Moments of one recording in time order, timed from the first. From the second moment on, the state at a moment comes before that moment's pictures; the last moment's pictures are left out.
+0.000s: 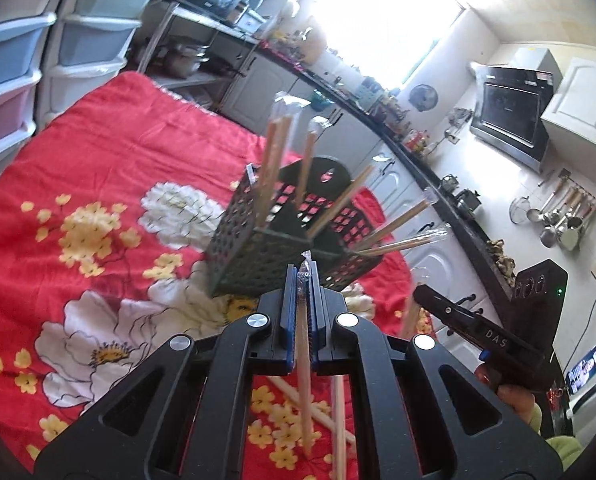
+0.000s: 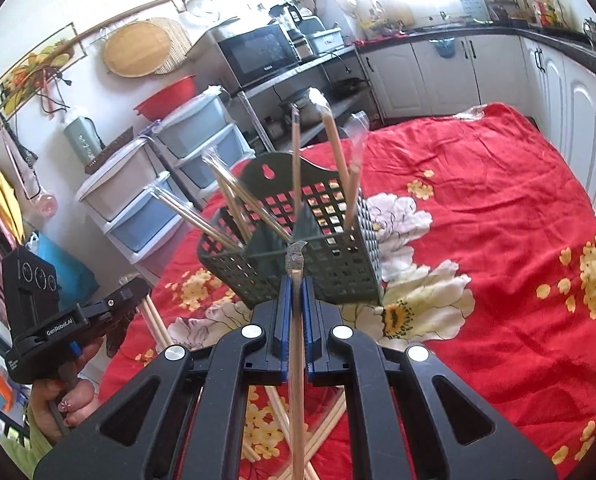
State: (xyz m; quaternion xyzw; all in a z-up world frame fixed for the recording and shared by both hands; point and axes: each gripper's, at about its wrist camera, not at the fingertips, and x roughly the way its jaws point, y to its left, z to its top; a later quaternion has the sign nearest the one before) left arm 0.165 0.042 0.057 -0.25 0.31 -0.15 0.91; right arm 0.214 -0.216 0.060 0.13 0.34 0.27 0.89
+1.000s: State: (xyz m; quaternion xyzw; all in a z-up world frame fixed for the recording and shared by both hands) left arm 0.178 0.013 0.139 -0.21 0.22 -0.19 0.93; right arm 0.200 -0.199 0.128 0.11 0.25 0.31 0.91
